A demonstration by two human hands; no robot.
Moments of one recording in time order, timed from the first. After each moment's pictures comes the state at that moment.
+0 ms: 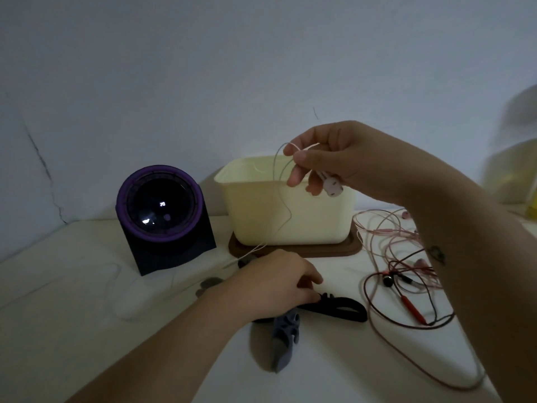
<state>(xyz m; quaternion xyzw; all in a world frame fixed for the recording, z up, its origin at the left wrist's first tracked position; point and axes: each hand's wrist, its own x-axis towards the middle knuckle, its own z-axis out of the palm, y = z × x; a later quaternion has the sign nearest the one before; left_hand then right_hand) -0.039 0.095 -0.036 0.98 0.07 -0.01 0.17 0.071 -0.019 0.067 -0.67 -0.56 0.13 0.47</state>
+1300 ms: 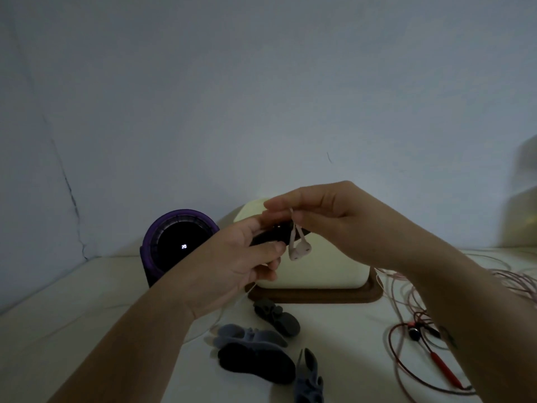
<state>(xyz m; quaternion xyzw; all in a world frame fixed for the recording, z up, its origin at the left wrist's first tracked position) -0.081 0.125 0.039 0.74 0.06 0.18 0.65 0.043 -0.005 0.062 -0.62 -0.63 0.07 0.47</state>
